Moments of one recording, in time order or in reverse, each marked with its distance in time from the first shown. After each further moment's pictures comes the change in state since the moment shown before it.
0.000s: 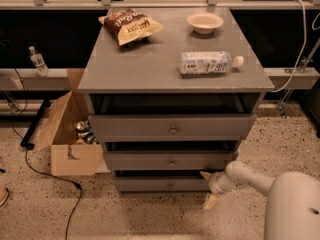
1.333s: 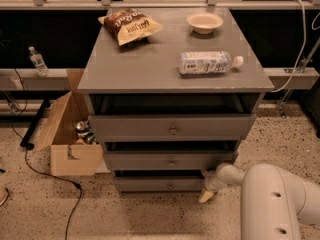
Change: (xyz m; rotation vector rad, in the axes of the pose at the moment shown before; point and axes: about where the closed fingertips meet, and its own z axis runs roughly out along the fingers) arm 0.029 -0.043 0.047 0.126 0.134 0.075
